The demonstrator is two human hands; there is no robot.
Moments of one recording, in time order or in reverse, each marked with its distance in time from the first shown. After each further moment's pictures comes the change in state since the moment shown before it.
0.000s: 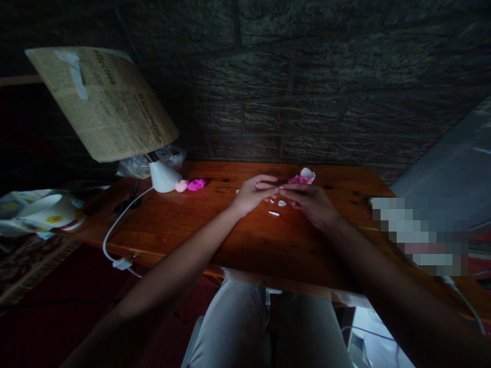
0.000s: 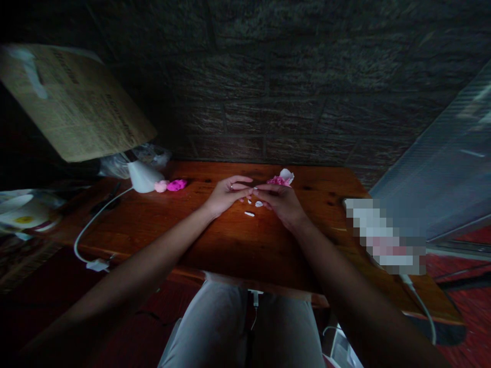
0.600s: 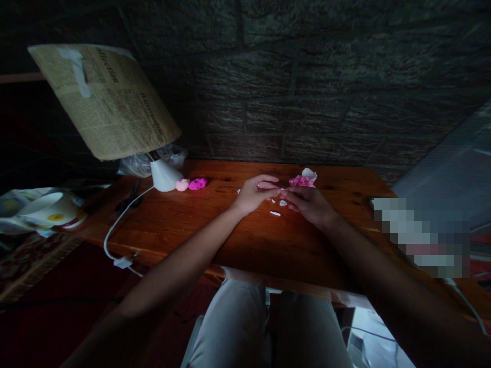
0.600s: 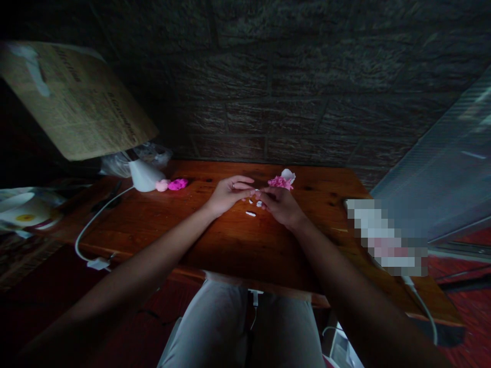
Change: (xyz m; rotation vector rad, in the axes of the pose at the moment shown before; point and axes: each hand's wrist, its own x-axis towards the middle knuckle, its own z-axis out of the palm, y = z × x) left_hand 0.000 0.001 0.000 0.048 0.032 0.028; right_hand 0.004 0.007 -0.003 -0.261 -0.160 -0.122
